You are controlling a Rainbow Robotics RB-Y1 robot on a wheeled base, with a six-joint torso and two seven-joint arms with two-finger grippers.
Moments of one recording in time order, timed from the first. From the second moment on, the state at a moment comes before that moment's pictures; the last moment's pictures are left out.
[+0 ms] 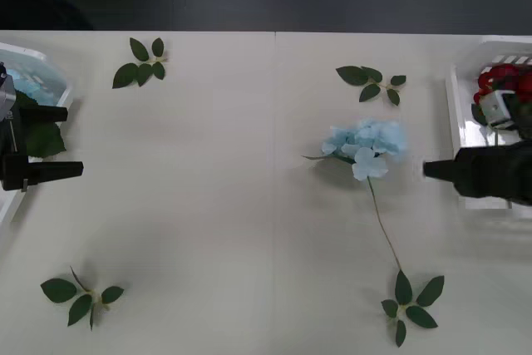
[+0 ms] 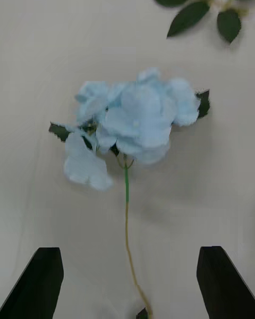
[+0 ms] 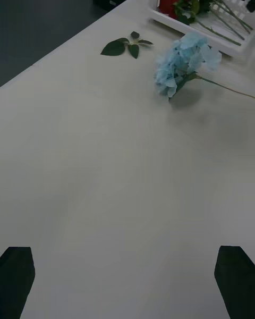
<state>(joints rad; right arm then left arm) 0.09 -0.95 -0.05 -2.16 -1.18 1.05 1.37 -0.23 0.46 0.64 -1.79 1.41 1.78 -2.71</state>
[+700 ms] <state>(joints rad) 0.01 -0.67 0.21 -1.97 -0.86 0.96 1.37 -0.23 0.46 0.64 -1.79 1.41 1.78 -2.71</state>
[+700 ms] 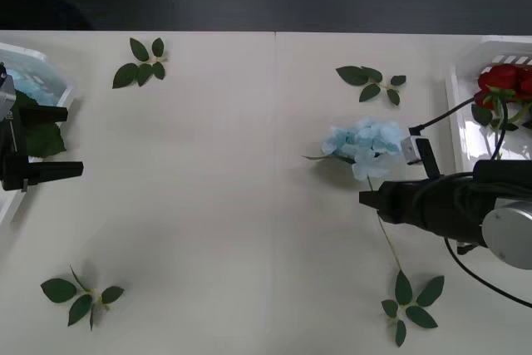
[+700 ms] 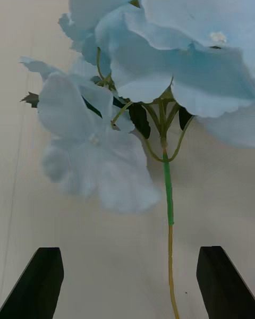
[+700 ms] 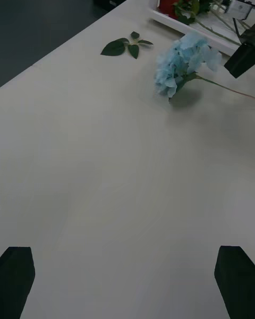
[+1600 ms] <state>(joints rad) -0.13 -0.67 0.31 -1.80 -0.84 1.08 1.37 -0.23 0.46 0.64 -1.79 1.41 1.78 -2.71</state>
